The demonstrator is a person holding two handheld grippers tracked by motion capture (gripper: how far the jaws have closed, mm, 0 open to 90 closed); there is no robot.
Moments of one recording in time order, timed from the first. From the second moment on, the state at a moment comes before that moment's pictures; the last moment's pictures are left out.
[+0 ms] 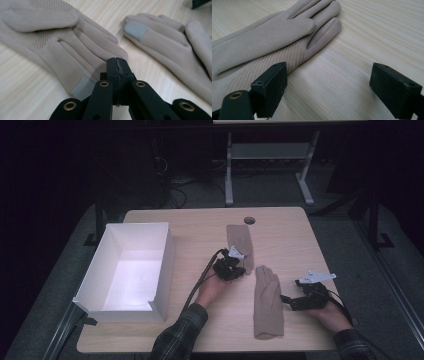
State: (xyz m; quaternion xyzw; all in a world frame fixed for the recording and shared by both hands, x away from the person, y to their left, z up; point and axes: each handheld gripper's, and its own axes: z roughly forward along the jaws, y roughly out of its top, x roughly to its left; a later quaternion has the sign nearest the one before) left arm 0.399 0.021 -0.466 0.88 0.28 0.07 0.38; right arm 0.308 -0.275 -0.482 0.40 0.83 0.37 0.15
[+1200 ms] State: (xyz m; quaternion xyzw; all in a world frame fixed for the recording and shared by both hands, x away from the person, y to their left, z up) left arm 0.291 0.095 -0.458 0.90 0.25 0.03 0.36; right arm 0.309 -0.275 -0.482 0.40 0.83 0.36 0.15
